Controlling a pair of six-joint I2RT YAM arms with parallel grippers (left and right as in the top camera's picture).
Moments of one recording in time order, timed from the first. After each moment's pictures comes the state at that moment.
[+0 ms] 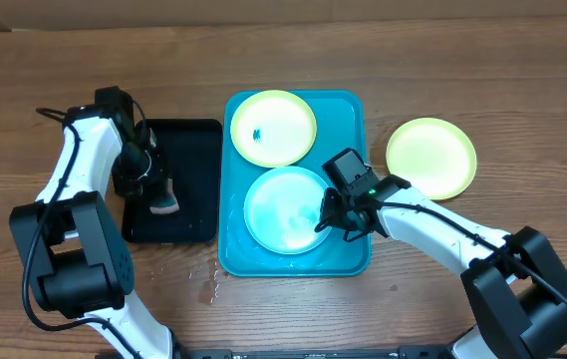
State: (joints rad) left arm 0.18 1.93 1.40 -1.10 0.10 -0.13; right arm 0.60 1.72 0.95 -0.50 -0.07 0.80
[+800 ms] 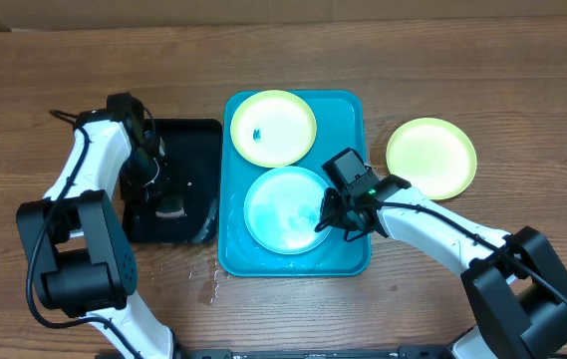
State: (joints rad) left arm 0.15 1.93 1.37 -1.14 0.08 -0.11; right arm 0.60 1.72 0.95 -0.50 -0.07 0.80
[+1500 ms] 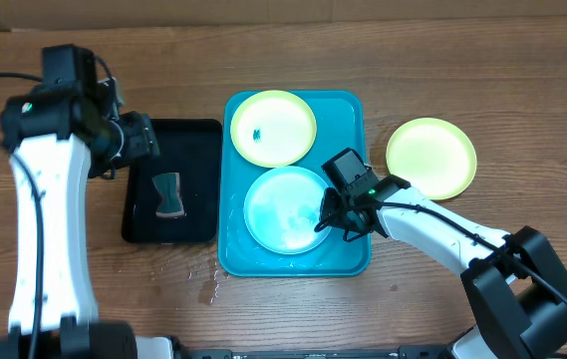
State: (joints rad) left arm 0.15 1.57 1.65 -1.32 0.08 -0.19; right arm 0.60 1.72 0.95 -0.50 -0.07 0.80
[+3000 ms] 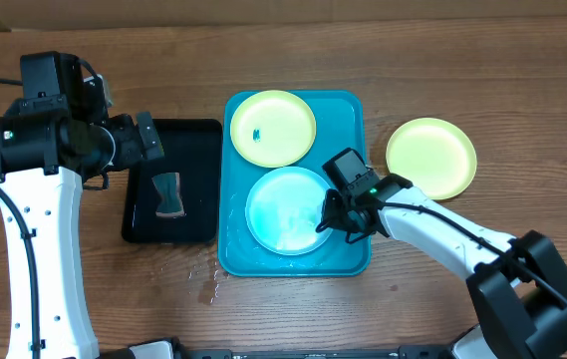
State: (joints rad) left arm 0.15 1.47 1.65 -1.34 0.07 -0.20; right arm 0.60 1.69 0.96 -0.57 -0.07 0.79
